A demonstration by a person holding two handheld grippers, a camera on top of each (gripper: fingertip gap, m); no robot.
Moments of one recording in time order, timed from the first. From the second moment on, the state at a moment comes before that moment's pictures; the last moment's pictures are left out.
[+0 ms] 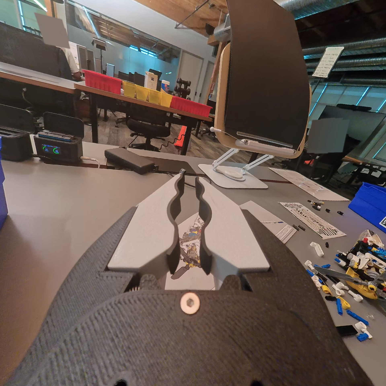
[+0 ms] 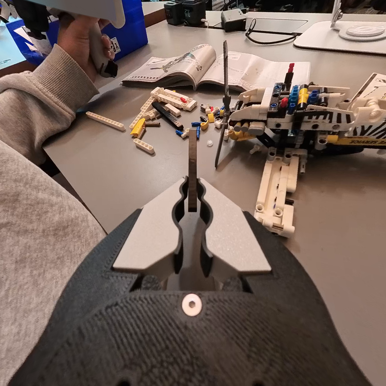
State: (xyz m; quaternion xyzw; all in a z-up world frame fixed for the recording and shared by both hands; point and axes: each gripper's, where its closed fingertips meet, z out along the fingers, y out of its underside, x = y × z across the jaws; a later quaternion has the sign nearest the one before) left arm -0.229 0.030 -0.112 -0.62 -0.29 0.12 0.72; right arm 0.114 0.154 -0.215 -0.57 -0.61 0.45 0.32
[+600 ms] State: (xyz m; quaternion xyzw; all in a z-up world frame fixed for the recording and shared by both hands) left arm -0.222 0.043 -0.119 -0.65 -0.26 0.13 0.70; right arm 0.115 0.153 -0.212 -0.56 -0.61 0.45 0.33
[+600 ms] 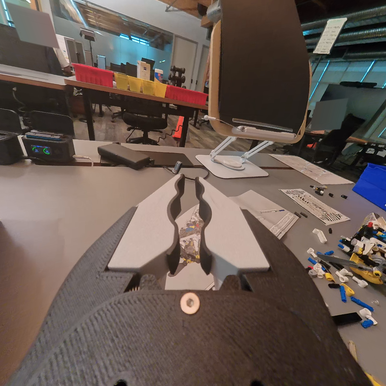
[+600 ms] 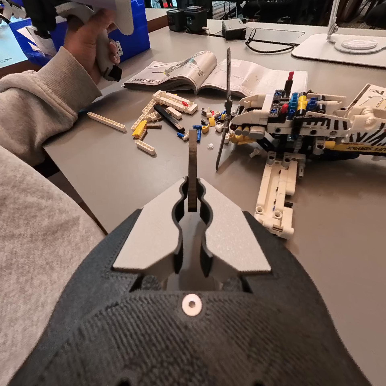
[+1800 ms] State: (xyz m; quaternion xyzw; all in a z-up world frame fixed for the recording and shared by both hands) left arm 0.048 0.199 -0.169 -0.86 0.07 -0.06 0.50; right arm 0.166 0.302 -0.243 -0.61 -0.67 0.15 0.39
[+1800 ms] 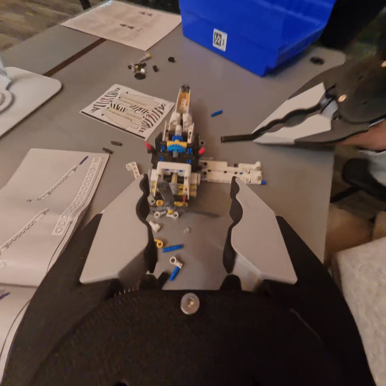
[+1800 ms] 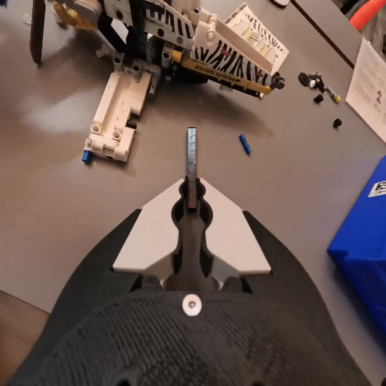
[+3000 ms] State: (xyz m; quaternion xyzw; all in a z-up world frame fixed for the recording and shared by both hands) left arm 0.037 0.232 -0.217 -0.92 0.12 -0.07 0.36; right arm 0.056 0.272 -0.186 -0.55 -0.65 0.30 0.44
